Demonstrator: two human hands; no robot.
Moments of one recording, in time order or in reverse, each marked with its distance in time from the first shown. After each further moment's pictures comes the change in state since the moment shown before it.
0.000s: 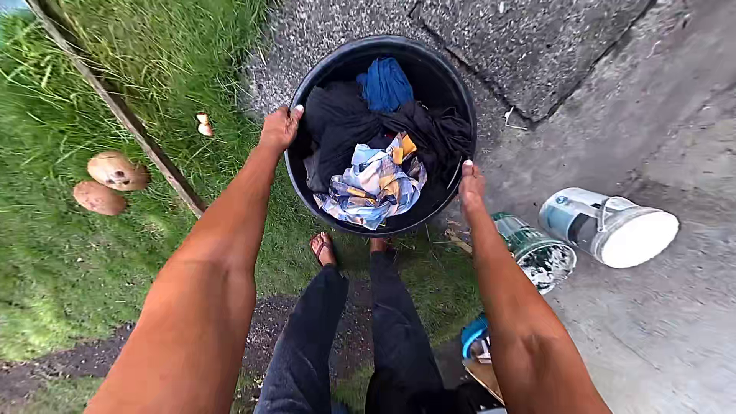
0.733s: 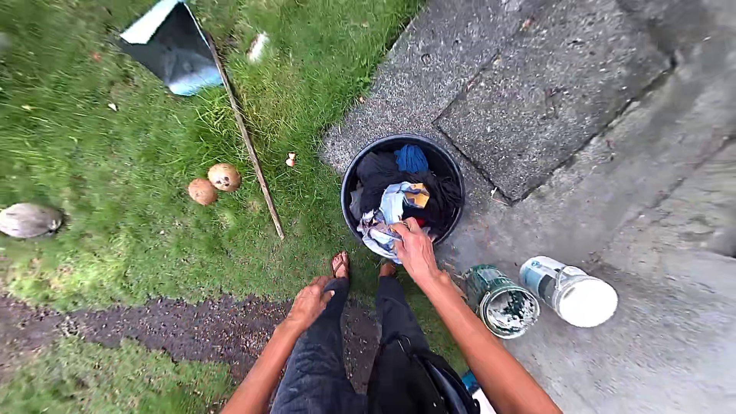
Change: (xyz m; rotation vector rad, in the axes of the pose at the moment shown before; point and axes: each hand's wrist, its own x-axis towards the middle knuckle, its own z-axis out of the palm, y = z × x) left_hand -0.386 -0.064 0.039 -0.141 -0.231 -0.012; right_hand -0.265 -0.173 -0.037 -0.472 -0.442 -0.824
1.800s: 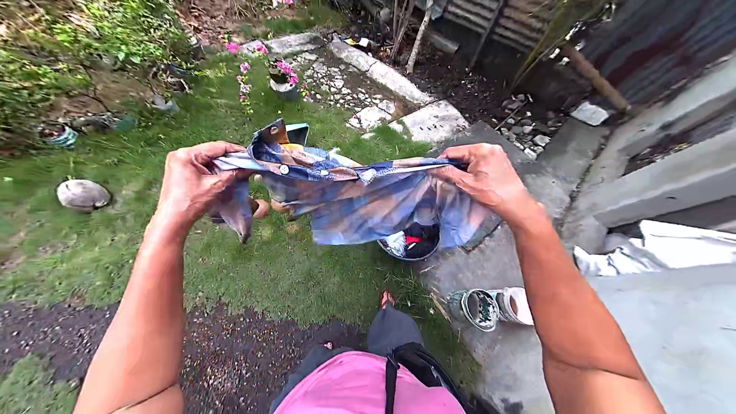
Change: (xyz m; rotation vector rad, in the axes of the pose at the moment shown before) left_hand -0.521 -0.212 -0.121 -0.107 1.333 0.850; right_hand -0.408 -0.381 -0.078 -0.412 0.368 -0.773
